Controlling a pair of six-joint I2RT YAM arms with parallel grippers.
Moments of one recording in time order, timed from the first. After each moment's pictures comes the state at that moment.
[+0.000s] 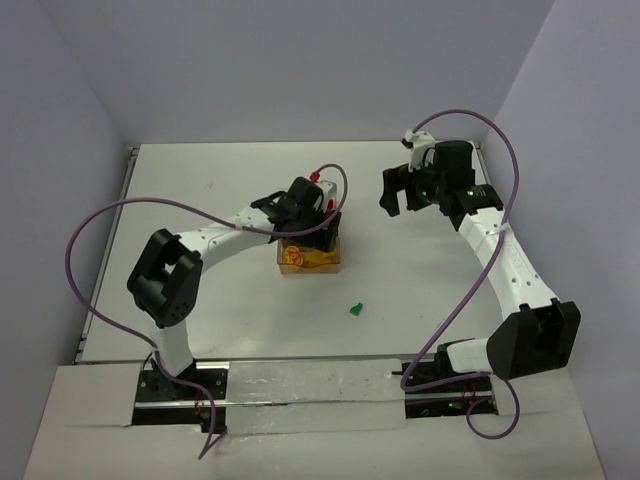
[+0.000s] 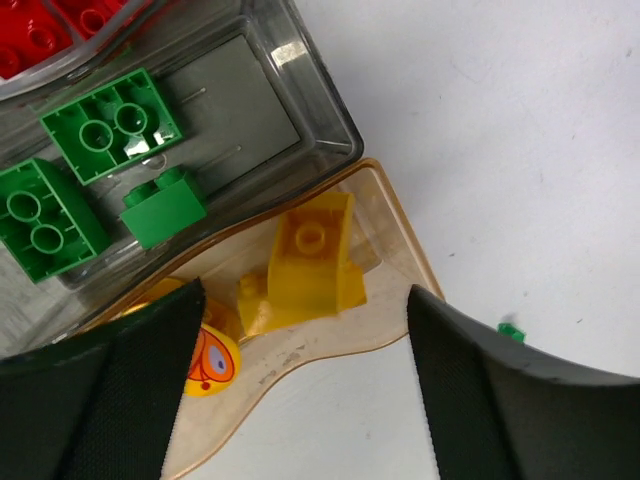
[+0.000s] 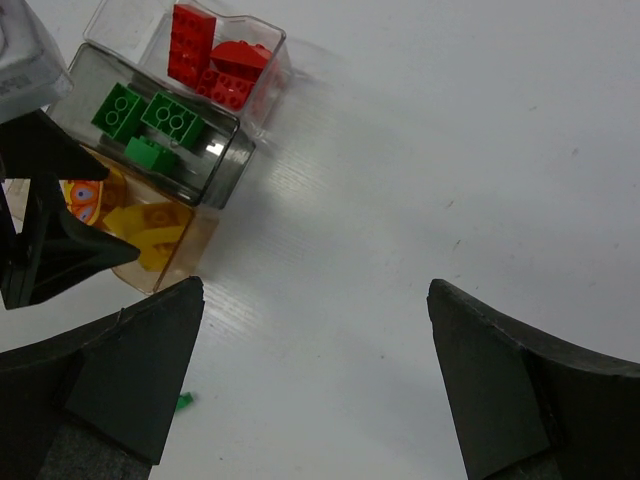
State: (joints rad) left arm -0.75 1.85 1.38 -0.43 0.05 -0.30; right arm 0.15 1.33 1.25 -0.58 -0.30 -0.12
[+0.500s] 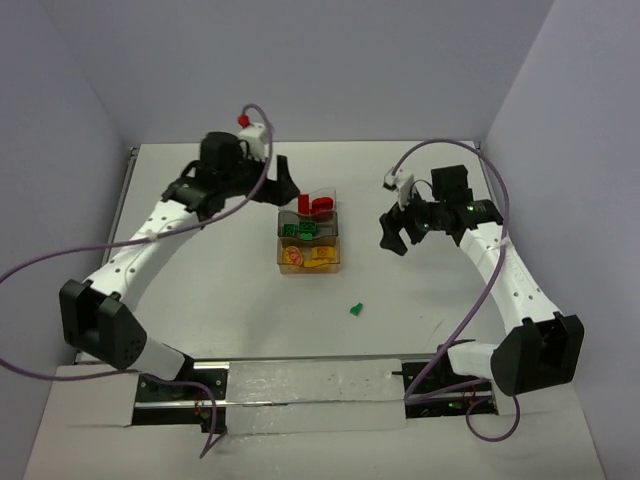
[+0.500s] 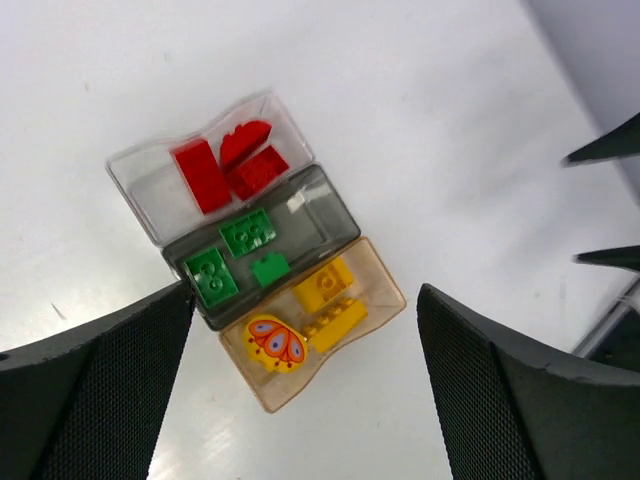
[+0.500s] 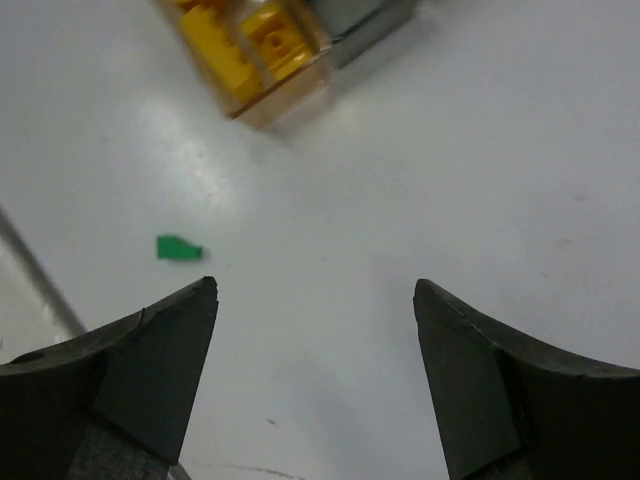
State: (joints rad) left arm -0.48 1.49 1.39 -0.40 0.27 -0.22; right arm 0.16 1.25 1.13 -0.77 -0.54 -0.50
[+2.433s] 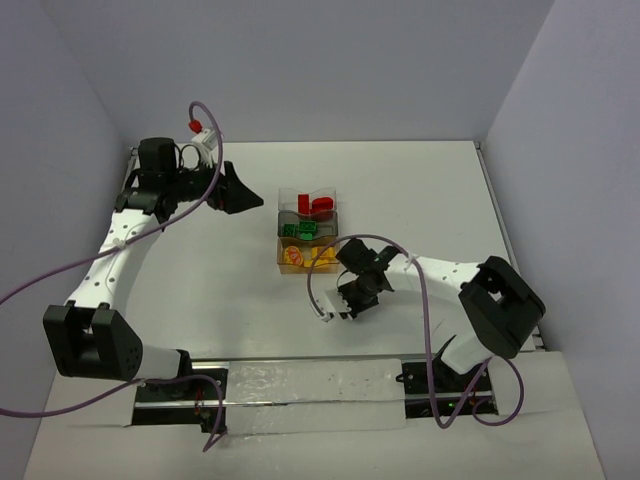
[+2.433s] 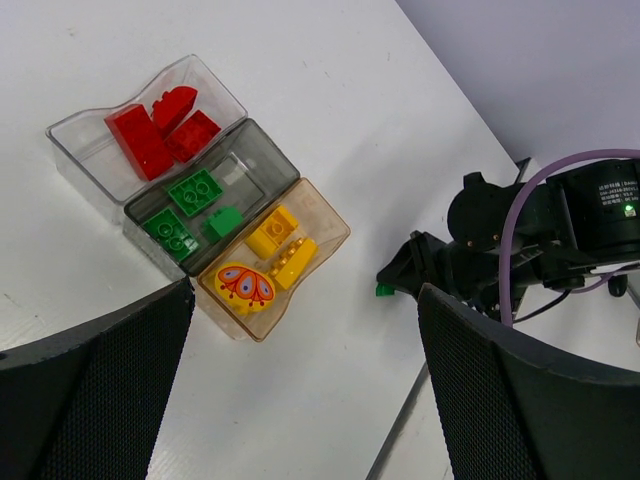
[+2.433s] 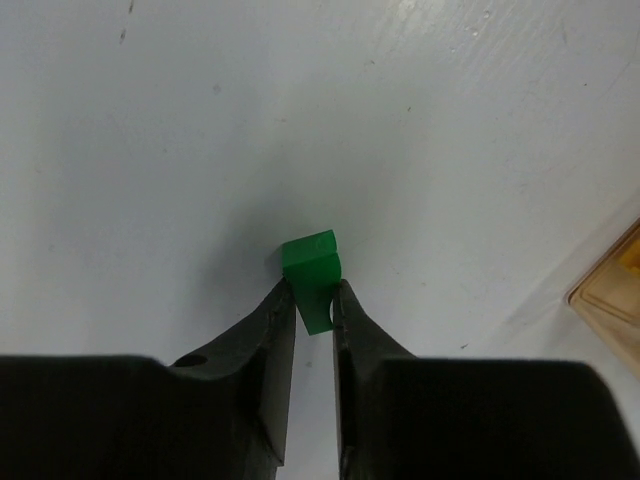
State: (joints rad) left arm -0.12 1.38 1.26 -0.42 0.90 -0.12; right arm 0.78 1.51 0.79 -0.63 -0.34 -1.25
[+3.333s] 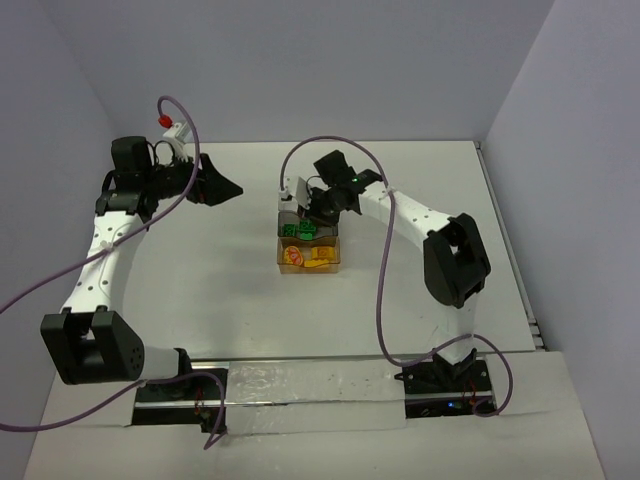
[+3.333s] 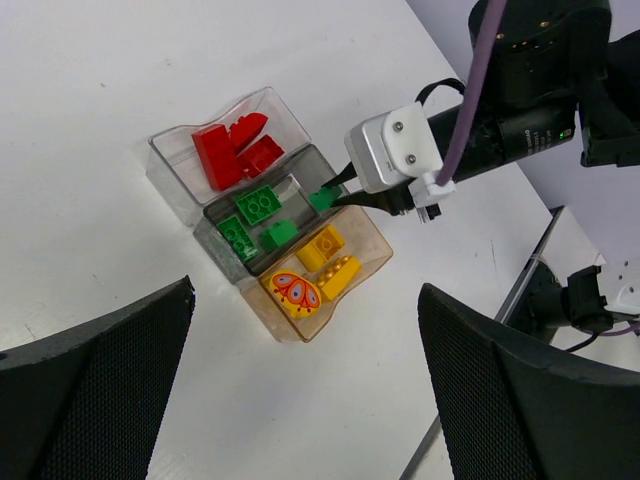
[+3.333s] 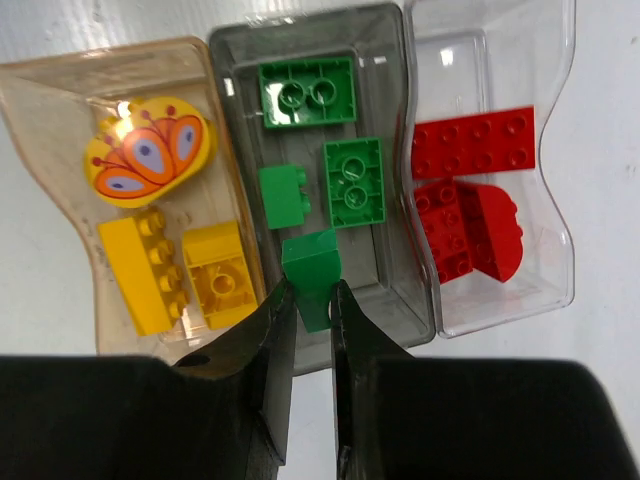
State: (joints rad) left arm 0.01 1.36 1.26 -0.40 0.90 -0.13; right arm 0.61 1.91 1.59 -0.64 -0.31 -0.74
